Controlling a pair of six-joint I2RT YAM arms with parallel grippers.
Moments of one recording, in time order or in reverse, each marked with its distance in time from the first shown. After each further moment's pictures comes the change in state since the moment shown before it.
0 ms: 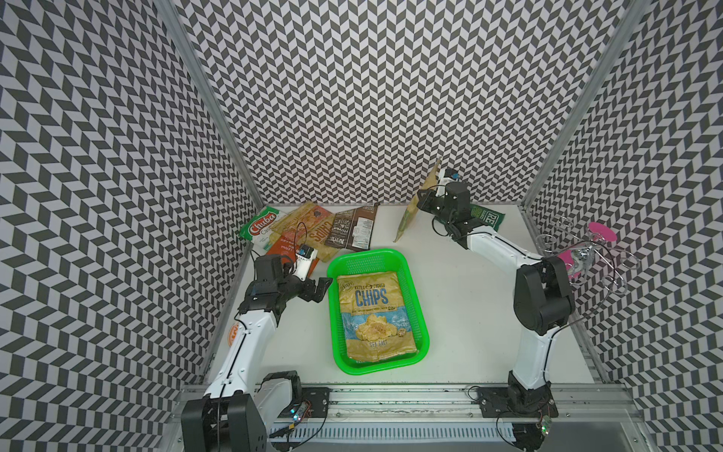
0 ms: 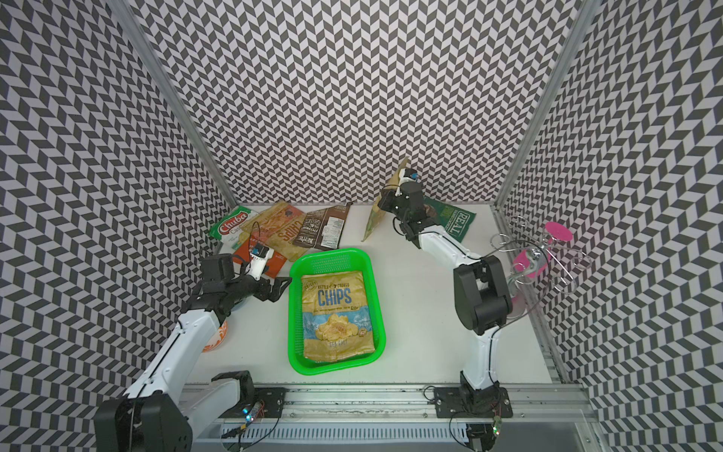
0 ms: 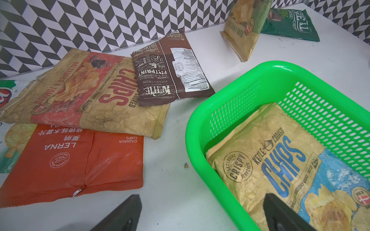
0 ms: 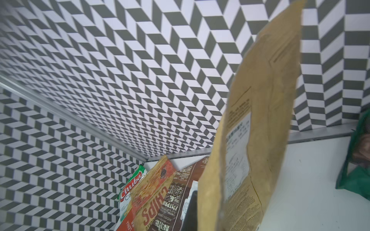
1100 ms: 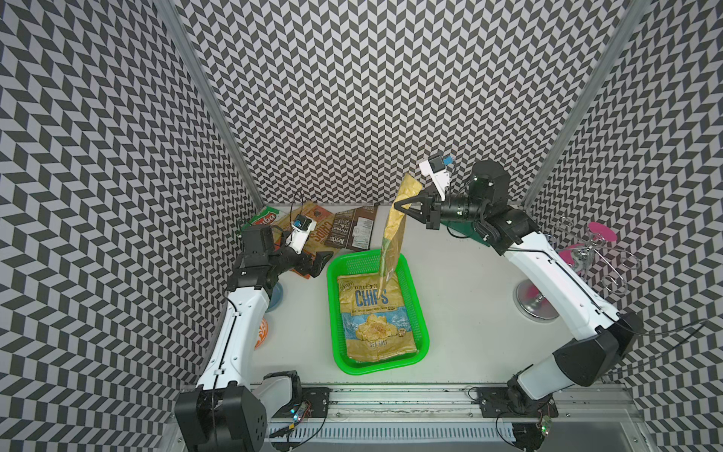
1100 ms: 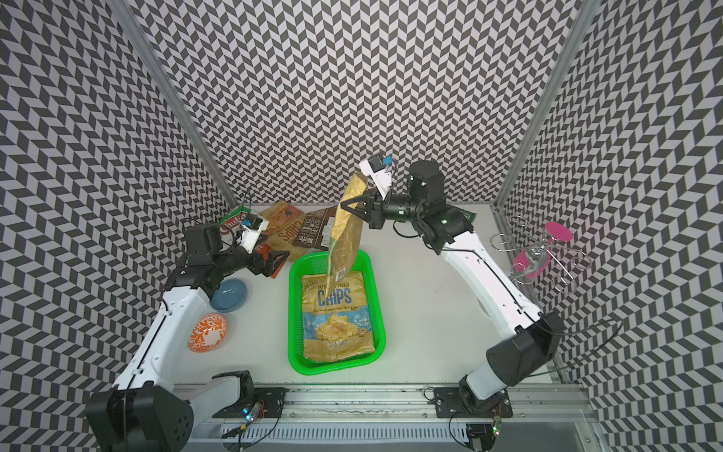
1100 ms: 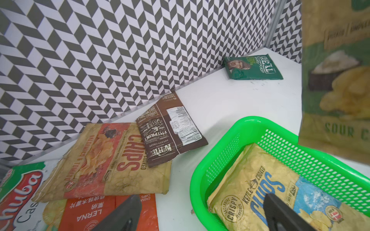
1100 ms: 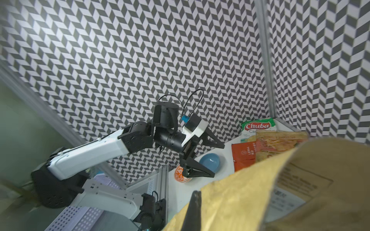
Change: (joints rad) left arm 0.002 0.102 0.343 -0.129 0.159 0.067; right arm 0.138 -0.383 0.101 -0.425 -0.803 -0.359
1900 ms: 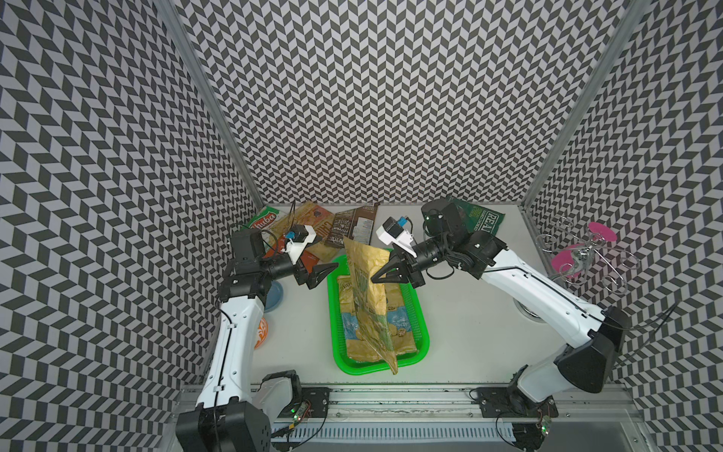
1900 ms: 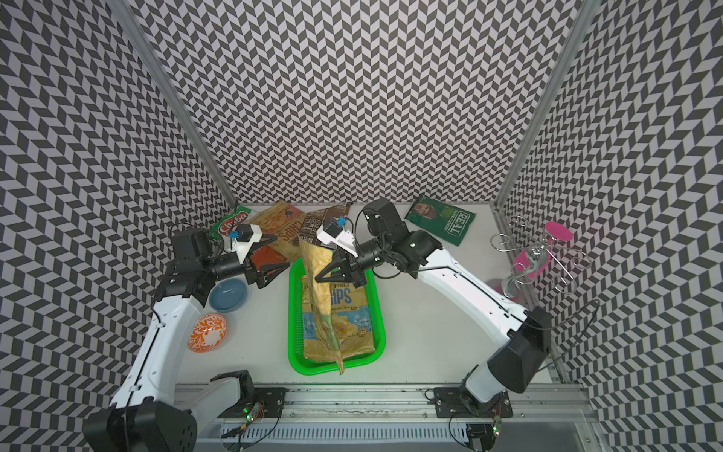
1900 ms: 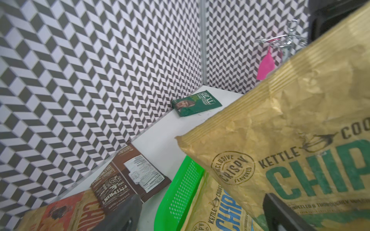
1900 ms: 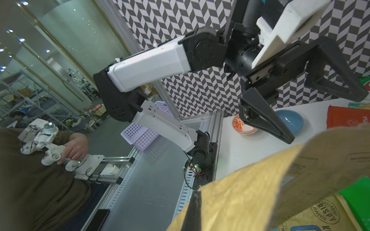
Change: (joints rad) left arm 0.078 -0.039 0.011 -0.087 0.491 0.268; right arm 0.253 -0.008 -0.112 -0.309 -0.164 -0.393
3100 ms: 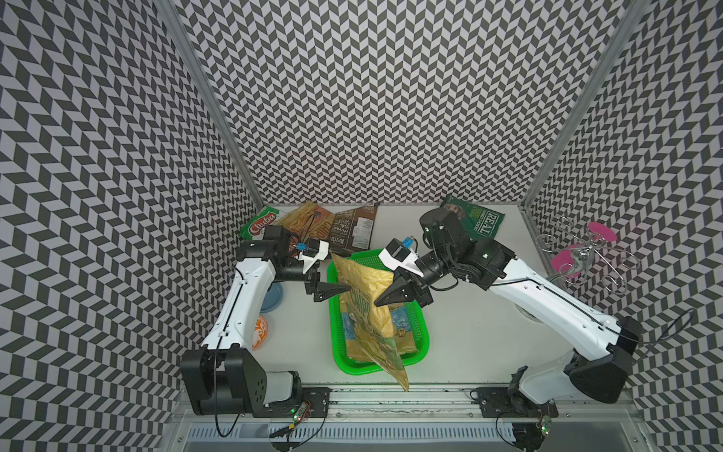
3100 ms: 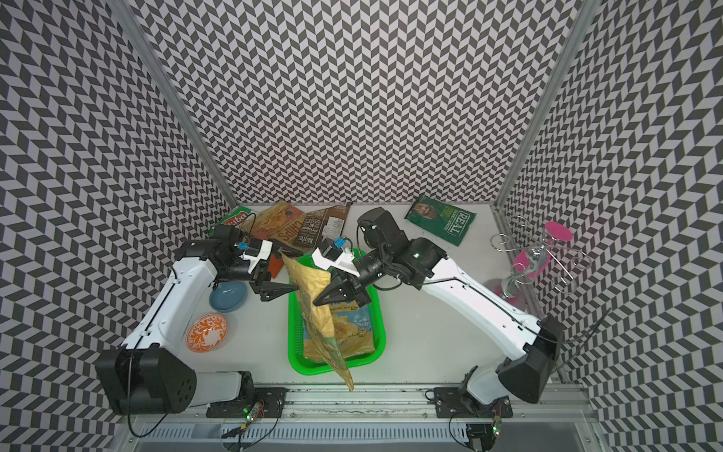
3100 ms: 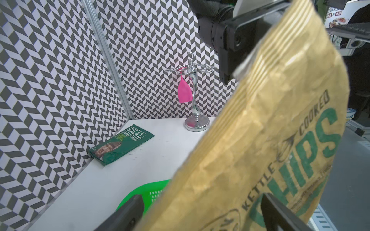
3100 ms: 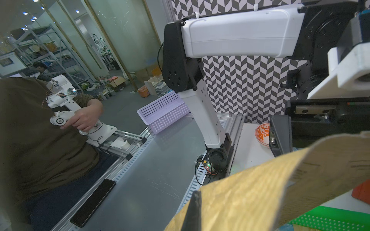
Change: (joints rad) left arm -0.162 0.246 0.226 -0.762 0.288 0.832; right arm 0.090 -0.058 0.000 -0.093 -0.045 -0.196
